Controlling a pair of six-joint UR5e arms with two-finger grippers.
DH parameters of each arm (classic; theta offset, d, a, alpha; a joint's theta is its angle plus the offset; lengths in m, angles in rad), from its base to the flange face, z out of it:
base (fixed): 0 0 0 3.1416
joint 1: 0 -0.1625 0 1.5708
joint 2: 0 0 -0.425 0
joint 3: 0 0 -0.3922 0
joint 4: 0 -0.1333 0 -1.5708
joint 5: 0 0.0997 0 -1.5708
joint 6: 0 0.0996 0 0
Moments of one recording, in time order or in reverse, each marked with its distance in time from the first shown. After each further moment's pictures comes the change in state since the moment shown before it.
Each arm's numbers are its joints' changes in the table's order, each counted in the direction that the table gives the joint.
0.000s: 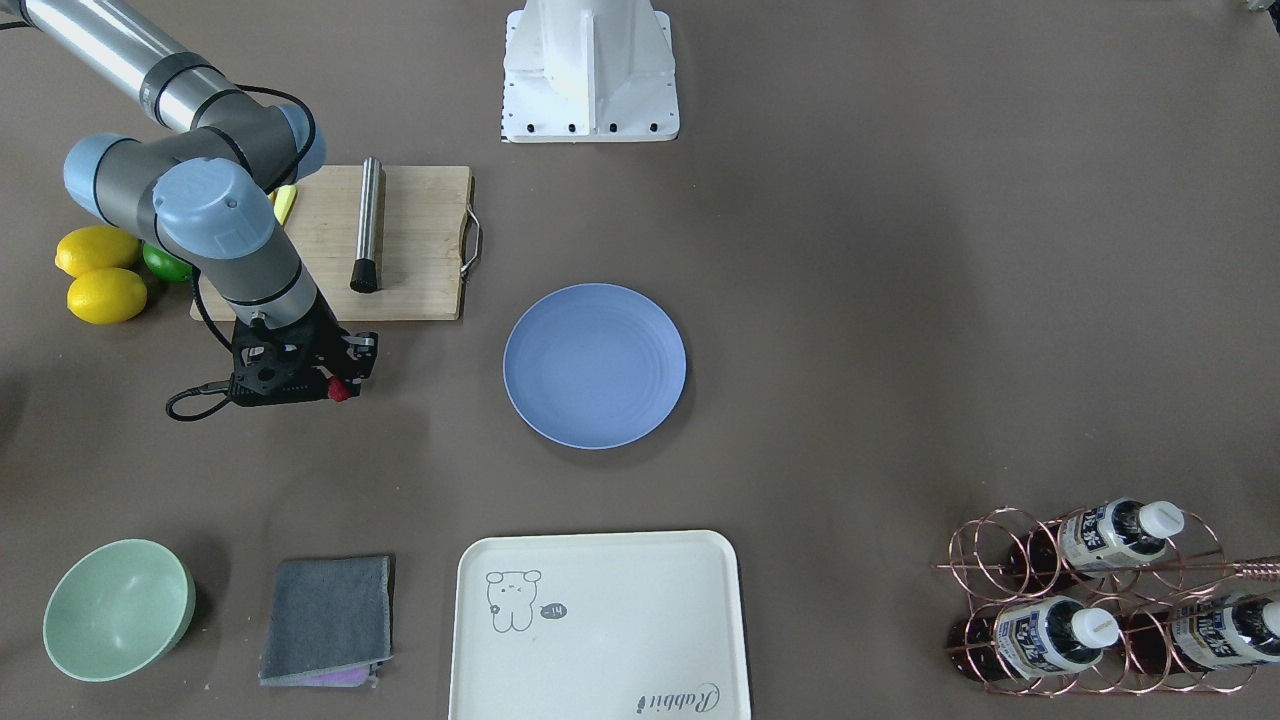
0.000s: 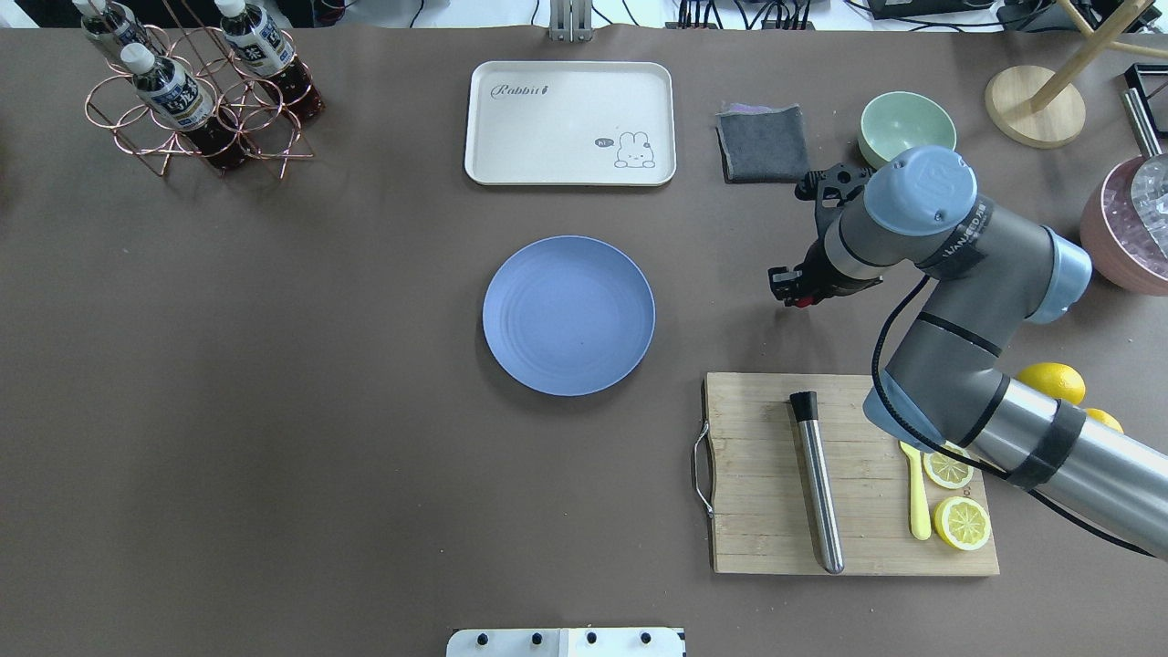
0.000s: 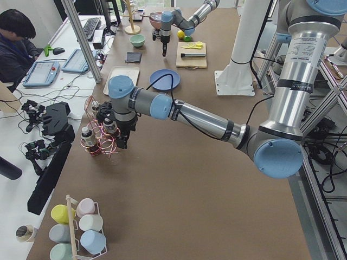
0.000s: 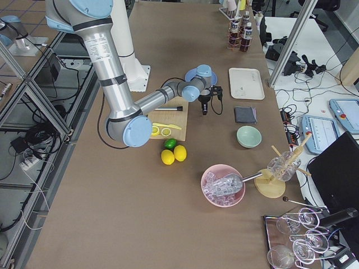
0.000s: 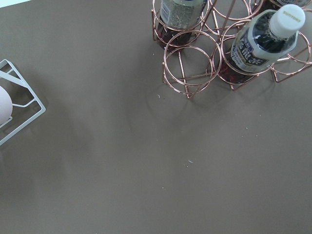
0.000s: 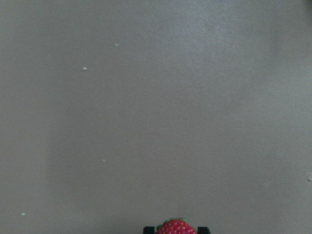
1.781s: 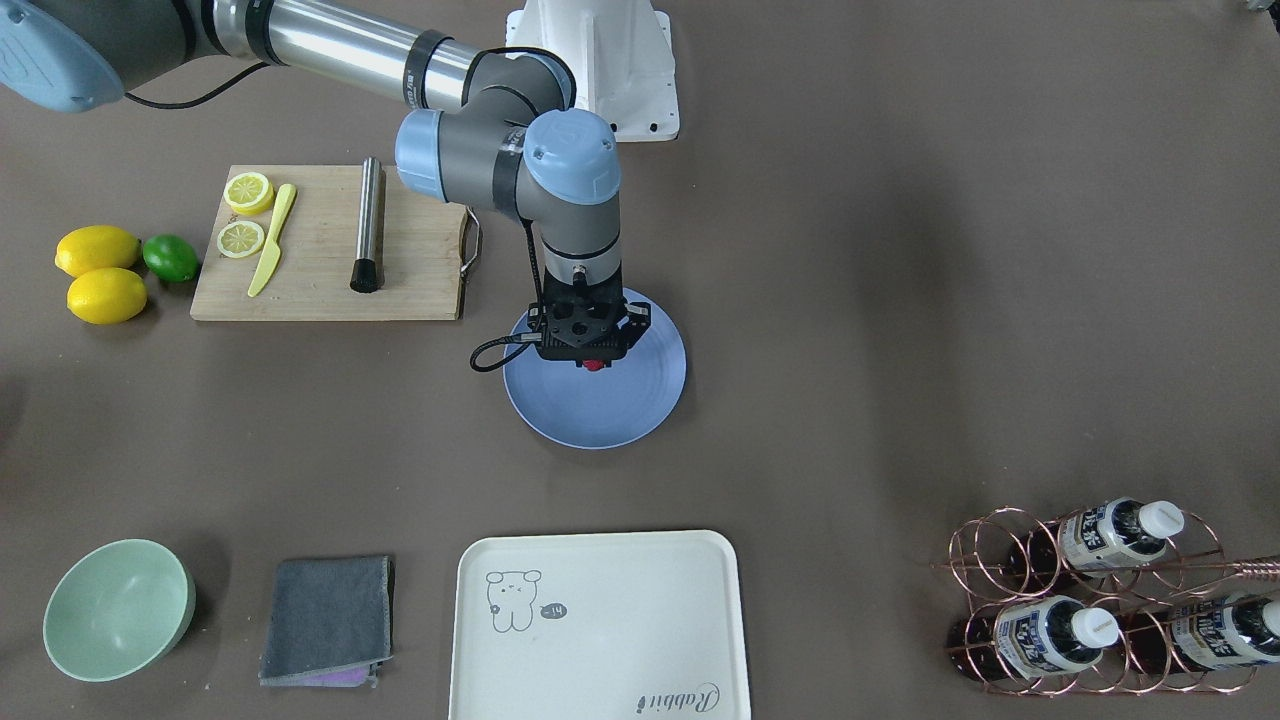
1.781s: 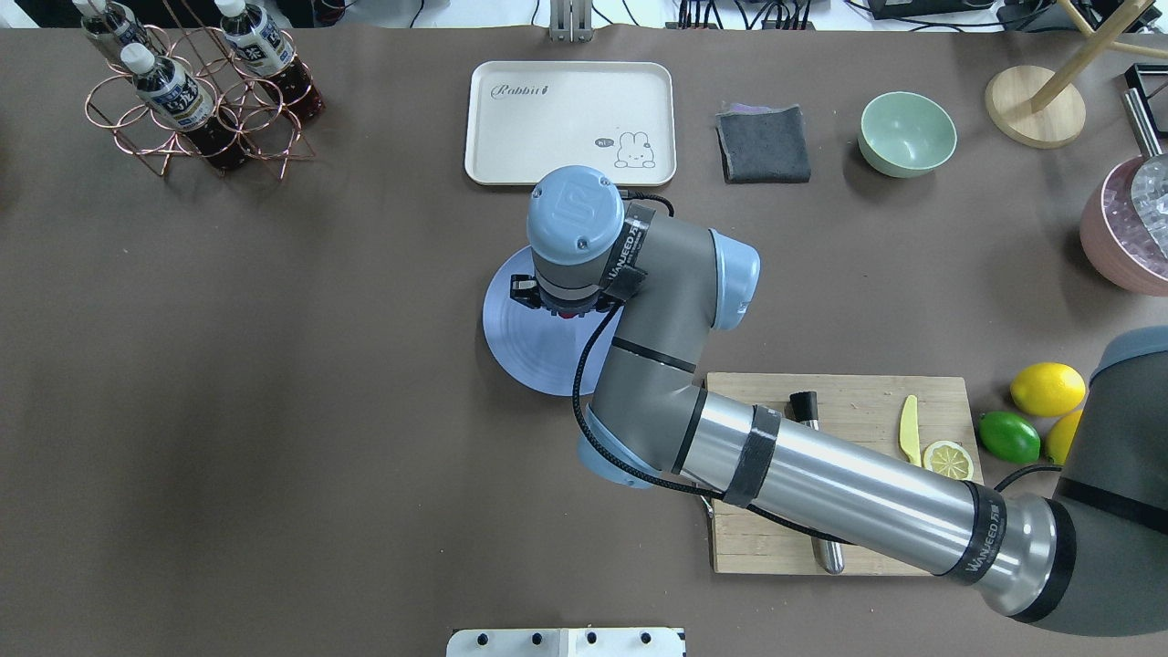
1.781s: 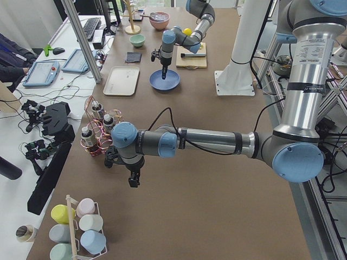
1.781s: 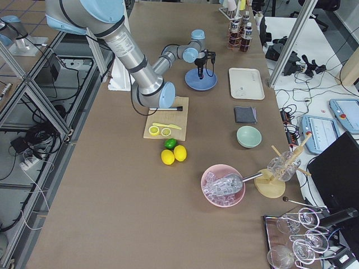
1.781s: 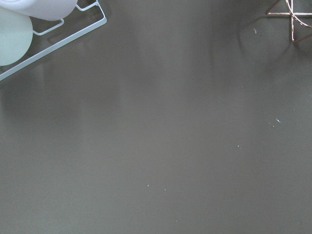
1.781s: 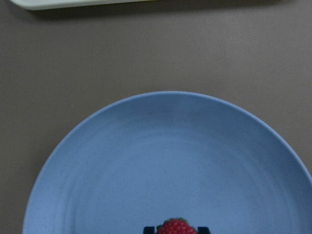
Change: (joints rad) left arm 0.042 -0.101 -0.176 0.073 -0.014 -0.007; right arm 0.224 -0.473 0.276 0.108 -0.181 0.286
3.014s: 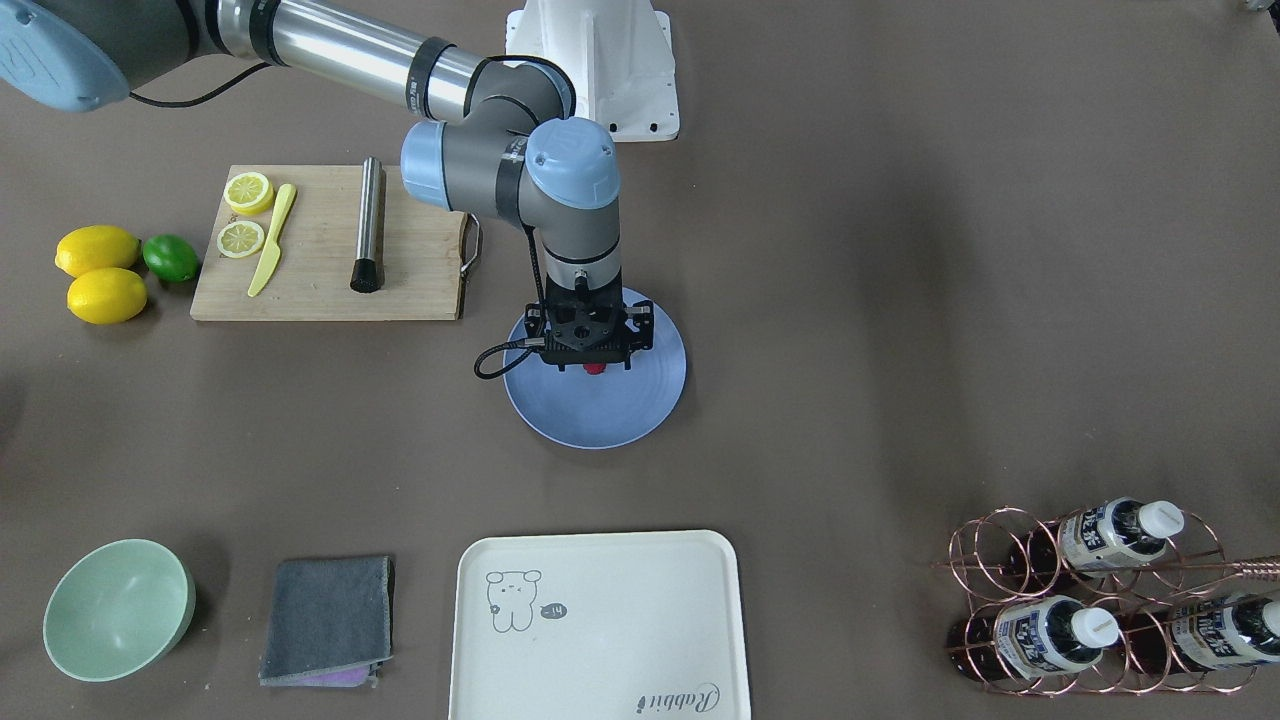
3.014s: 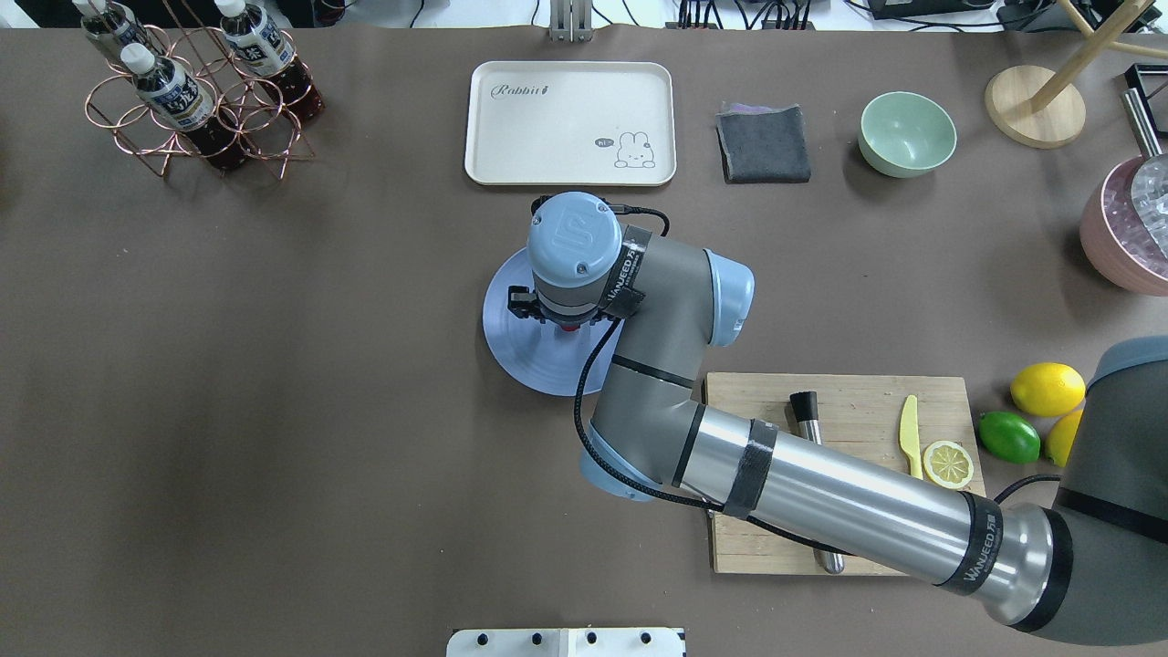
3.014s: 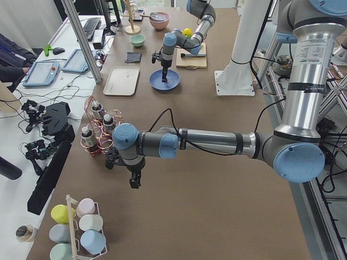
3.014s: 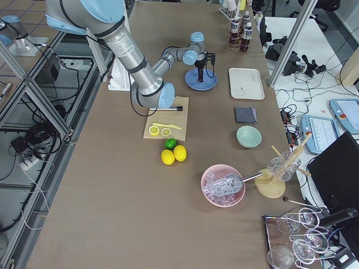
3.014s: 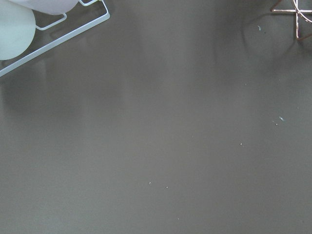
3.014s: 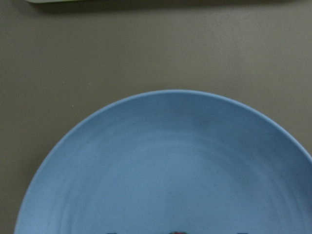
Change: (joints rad) left arm 0.000 -0.006 -0.002 0.002 0.000 -0.002; right arm -0.021 0.008 0.007 -0.034 -0.006 -0.026
